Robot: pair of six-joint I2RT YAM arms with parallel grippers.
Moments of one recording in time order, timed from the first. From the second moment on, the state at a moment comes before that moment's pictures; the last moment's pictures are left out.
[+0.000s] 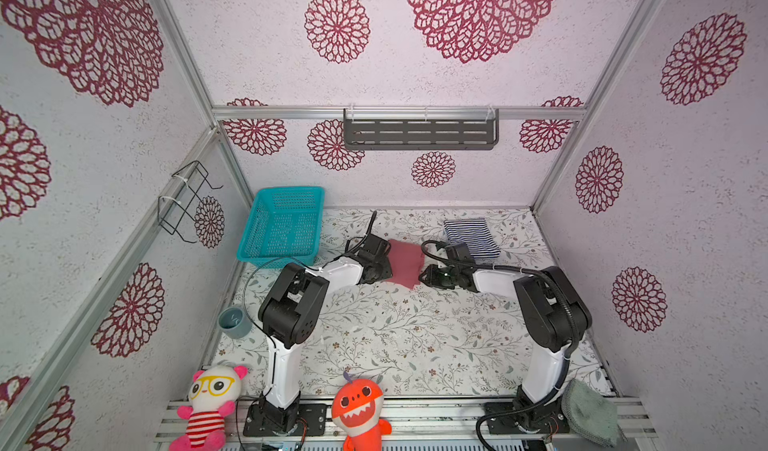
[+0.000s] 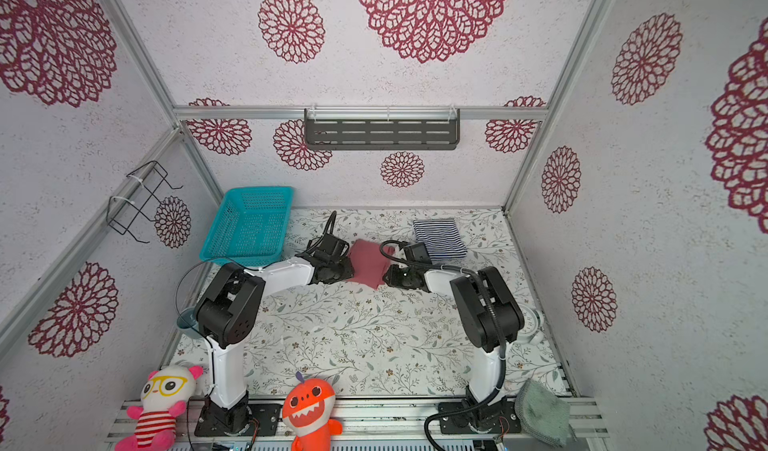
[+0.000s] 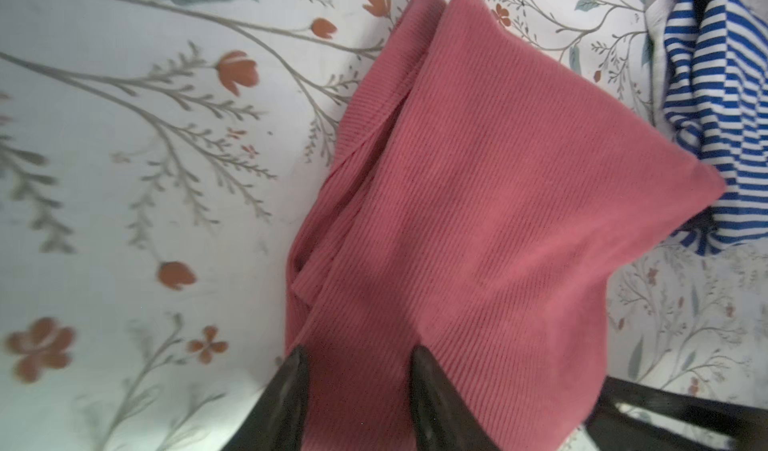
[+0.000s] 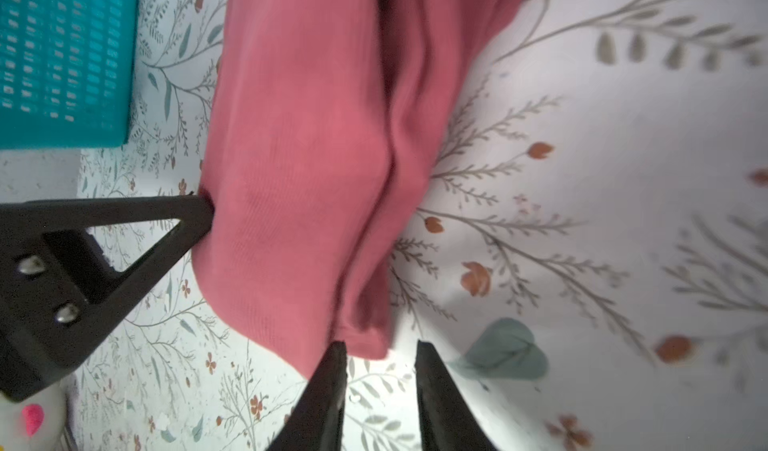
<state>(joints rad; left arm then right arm) -0.51 2.00 1.31 -0.26 -0.05 -0.66 0.40 1.84 1.04 -0.06 -0.36 0.49</state>
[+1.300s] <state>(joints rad) -0.42 2.21 1.55 -0.33 0.24 -0.48 0.46 2.14 1.16 0.44 -0.40 0.91</state>
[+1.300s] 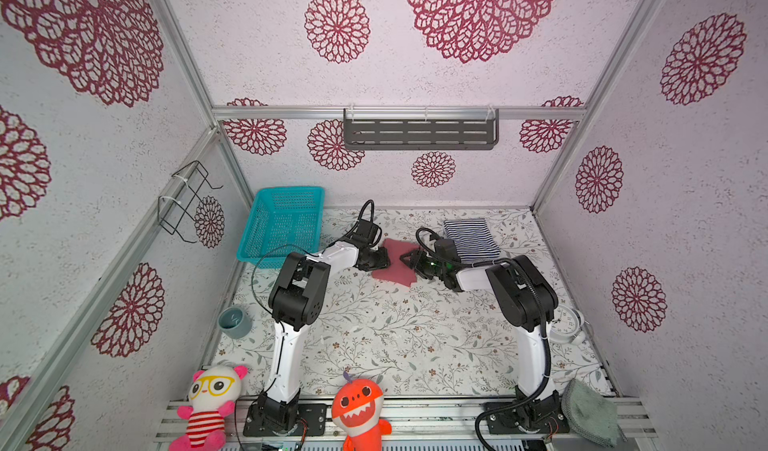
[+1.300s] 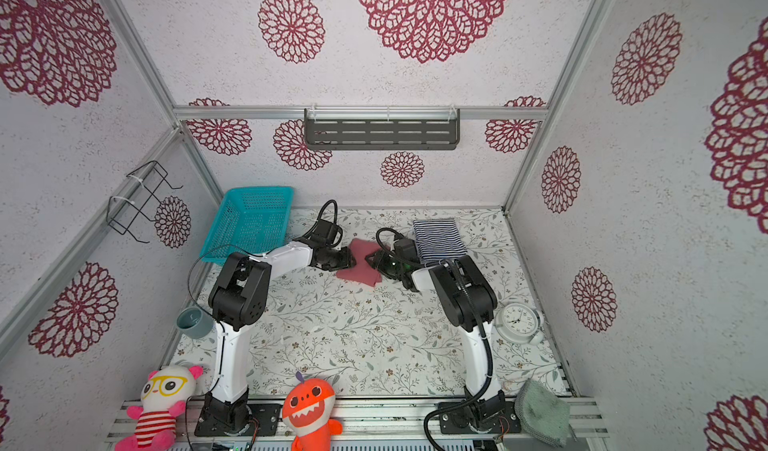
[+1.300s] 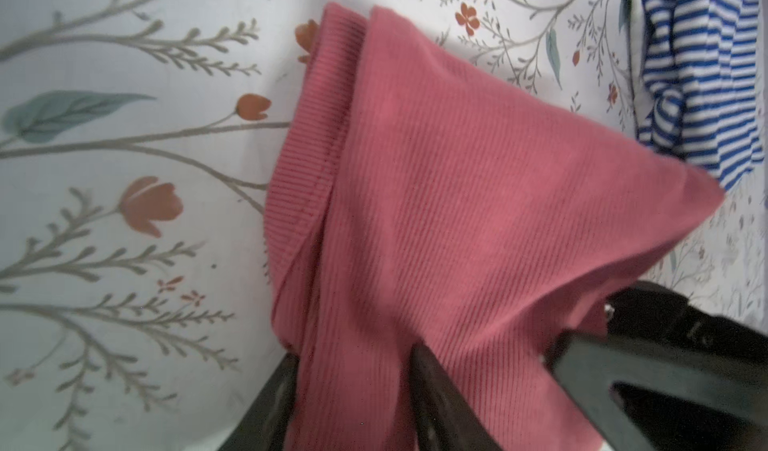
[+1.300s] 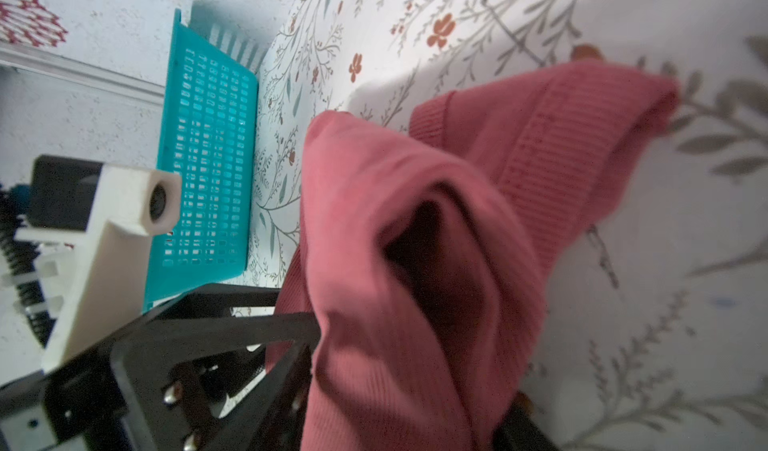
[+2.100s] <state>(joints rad) -0.42 2.32 1.77 -0.13 0.28 -0.66 0.35 2.23 1.54 0.06 -0.44 0.54</state>
